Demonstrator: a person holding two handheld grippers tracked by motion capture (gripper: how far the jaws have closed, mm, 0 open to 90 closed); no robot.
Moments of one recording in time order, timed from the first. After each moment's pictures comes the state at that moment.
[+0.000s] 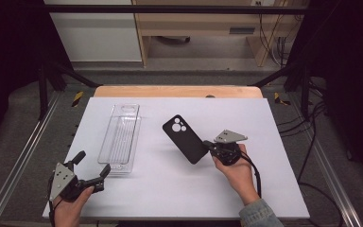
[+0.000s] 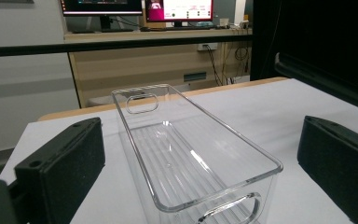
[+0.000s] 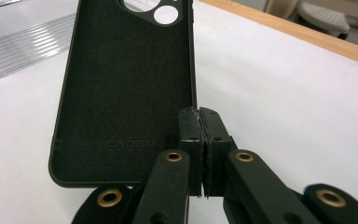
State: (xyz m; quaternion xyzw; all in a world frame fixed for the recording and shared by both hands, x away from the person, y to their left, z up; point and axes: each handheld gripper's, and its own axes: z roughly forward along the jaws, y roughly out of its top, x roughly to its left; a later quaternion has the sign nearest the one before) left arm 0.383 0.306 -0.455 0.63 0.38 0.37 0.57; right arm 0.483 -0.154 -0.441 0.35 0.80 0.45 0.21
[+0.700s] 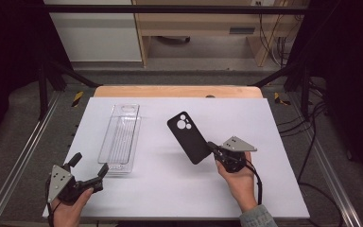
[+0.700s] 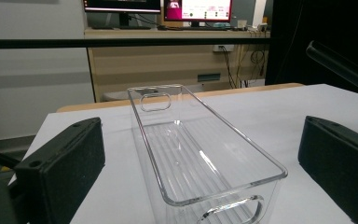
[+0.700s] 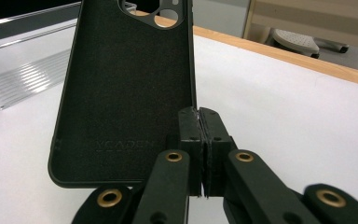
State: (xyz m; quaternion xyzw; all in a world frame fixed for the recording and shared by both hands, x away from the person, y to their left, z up) left arm 0.374 0.304 -0.448 0.61 0.41 0.38 0.56; right arm 0.458 -0.161 -0.441 0.38 0.75 0.49 0.25
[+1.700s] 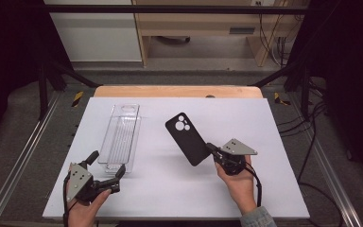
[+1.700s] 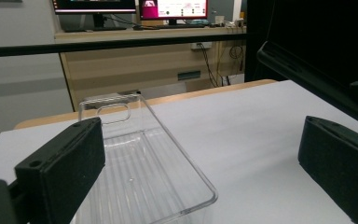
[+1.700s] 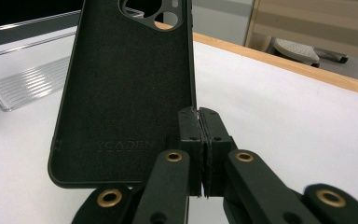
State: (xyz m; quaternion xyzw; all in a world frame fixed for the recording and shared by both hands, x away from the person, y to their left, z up) left arm 0.373 0.255 -0.433 0.64 0.38 0.36 0.56; right arm 0.451 -0.158 -0.441 0.36 0.74 0.50 0.26
